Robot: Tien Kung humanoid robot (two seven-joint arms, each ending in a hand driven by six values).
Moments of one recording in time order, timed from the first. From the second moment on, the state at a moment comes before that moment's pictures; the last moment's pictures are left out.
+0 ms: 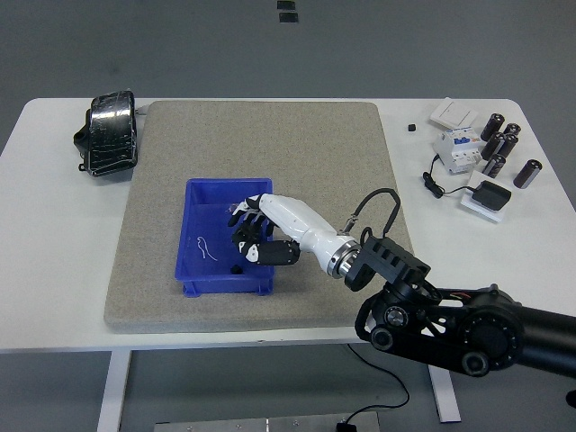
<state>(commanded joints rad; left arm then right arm) -0.04 0.23 -0.83 -0.38 0.99 0.26 0.52 0.74 -0.28 0.26 1.49 -1.45 -0.40 -0.25</state>
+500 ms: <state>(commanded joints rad) -0.04 0.23 -0.83 -0.37 0.99 0.25 0.52 0.74 -0.28 0.27 1.49 -1.49 -0.39 -0.25</state>
